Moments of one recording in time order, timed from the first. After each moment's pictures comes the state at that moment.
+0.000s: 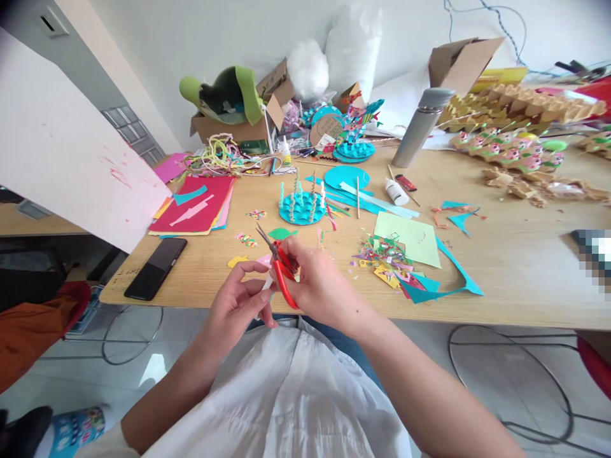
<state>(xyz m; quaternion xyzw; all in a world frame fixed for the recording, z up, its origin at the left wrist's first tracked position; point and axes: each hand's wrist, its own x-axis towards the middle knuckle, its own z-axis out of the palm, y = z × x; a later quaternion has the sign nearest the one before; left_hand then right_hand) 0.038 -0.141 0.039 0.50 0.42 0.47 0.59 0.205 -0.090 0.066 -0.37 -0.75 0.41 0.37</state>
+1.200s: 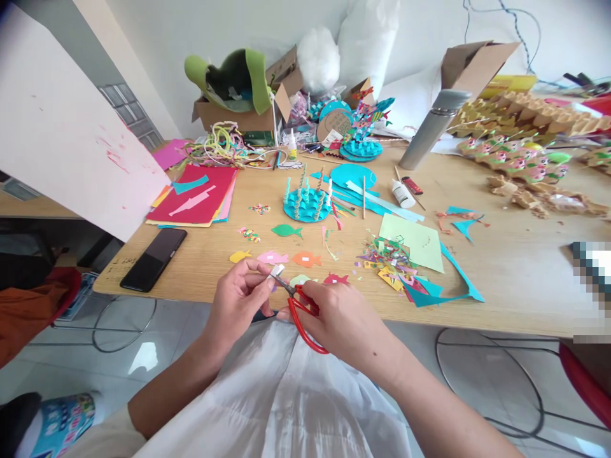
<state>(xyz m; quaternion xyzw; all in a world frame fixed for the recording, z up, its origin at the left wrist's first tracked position) 0.040 -0.133 0.040 0.45 0.51 0.50 0.53 0.222 -0.119 0.049 -0.47 -0.85 0.21 0.14</state>
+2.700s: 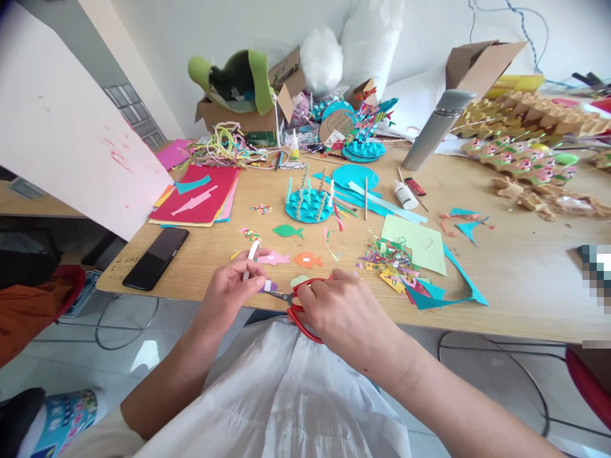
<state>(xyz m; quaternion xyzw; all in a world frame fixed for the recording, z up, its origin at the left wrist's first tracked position) 0.018 -0.124 0.041 0.56 0.51 0.49 0.44 0.223 -0.113 0.066 -0.29 -0.94 -0.12 0.12</state>
